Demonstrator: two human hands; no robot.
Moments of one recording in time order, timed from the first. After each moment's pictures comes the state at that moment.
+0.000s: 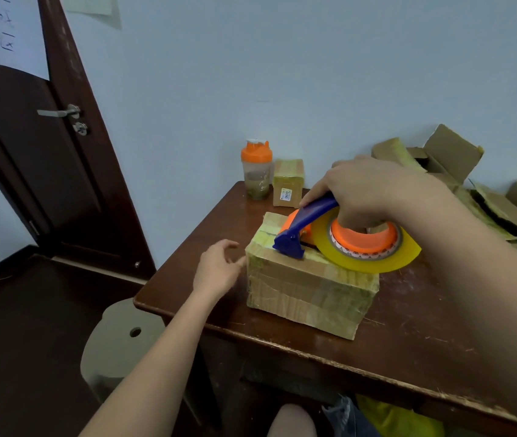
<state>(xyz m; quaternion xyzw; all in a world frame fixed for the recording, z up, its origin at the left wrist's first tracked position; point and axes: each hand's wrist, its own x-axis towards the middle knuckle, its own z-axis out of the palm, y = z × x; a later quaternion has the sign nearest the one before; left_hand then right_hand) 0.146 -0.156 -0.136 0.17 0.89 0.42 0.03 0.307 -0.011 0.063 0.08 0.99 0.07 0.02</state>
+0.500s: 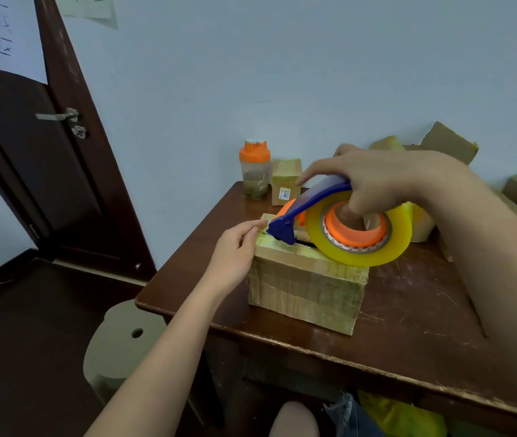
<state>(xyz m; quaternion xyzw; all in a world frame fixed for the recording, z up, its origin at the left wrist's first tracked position) 0.177 -0.149 -0.095 0.32 0.78 0.53 0.06 0.314 0.014 0.070 0.08 0.99 -0.06 0.02</state>
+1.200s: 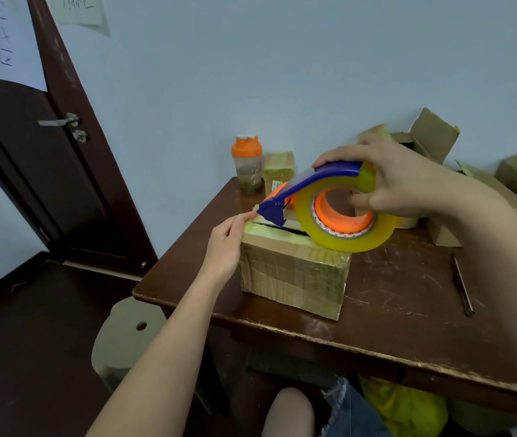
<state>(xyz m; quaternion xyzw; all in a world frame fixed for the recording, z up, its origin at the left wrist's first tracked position) 0.197 -0.136 -0.097 0.22 0.75 0.61 0.10 0.366 0.055 0.039 0.03 0.97 -0.17 -0.16</state>
